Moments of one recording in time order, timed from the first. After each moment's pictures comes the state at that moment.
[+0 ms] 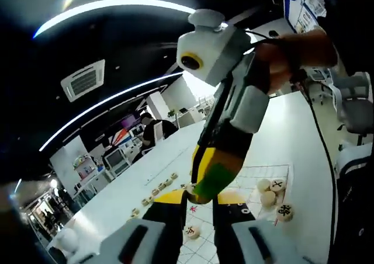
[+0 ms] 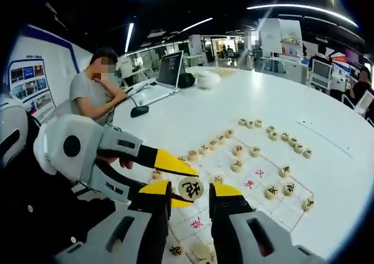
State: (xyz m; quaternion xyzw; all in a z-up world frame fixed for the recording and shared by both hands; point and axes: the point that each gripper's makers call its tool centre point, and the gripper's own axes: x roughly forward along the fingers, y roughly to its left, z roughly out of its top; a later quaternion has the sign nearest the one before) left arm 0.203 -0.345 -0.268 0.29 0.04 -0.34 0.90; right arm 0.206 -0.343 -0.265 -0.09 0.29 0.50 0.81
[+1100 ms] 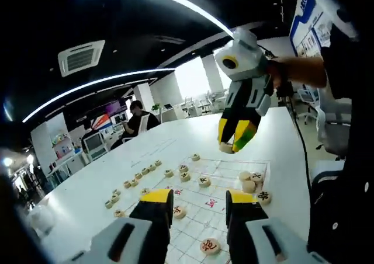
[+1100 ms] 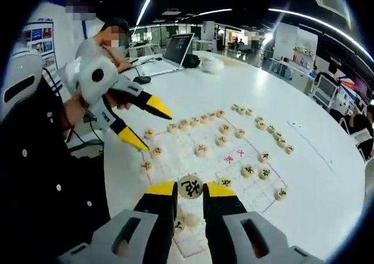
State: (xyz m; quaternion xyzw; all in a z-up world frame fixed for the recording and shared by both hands) left arm 0.180 -0.304 -0.278 0.18 0.10 -0.43 0.88; right arm 0.179 -0.418 -0.286 -0.23 0.30 0.51 0.77
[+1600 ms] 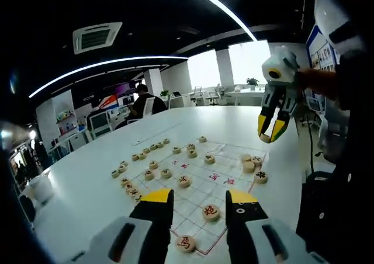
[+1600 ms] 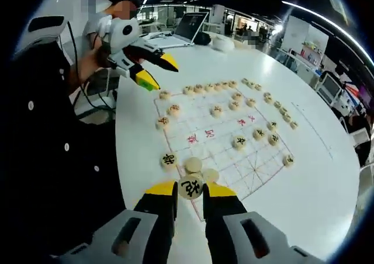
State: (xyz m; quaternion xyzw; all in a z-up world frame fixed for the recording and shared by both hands) left arm 0.167 -0.266 -0.296 0.15 0.15 -0.39 0.89; right arm 0.140 -0.449 -0.312 -0.27 0.33 0.50 0.76
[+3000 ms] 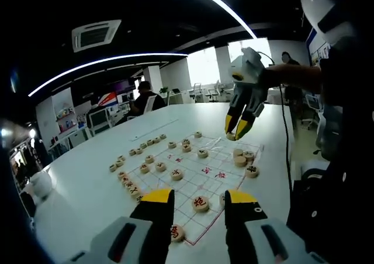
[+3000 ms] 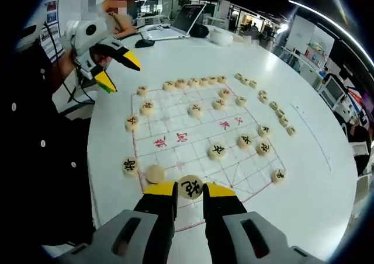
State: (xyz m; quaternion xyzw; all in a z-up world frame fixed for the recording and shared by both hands) left arm 0.146 -0.262 -0.300 0.15 0.16 -0.39 0.89; right arm 0.206 -0.441 -0.334 -0.31 0.34 0.49 0.74
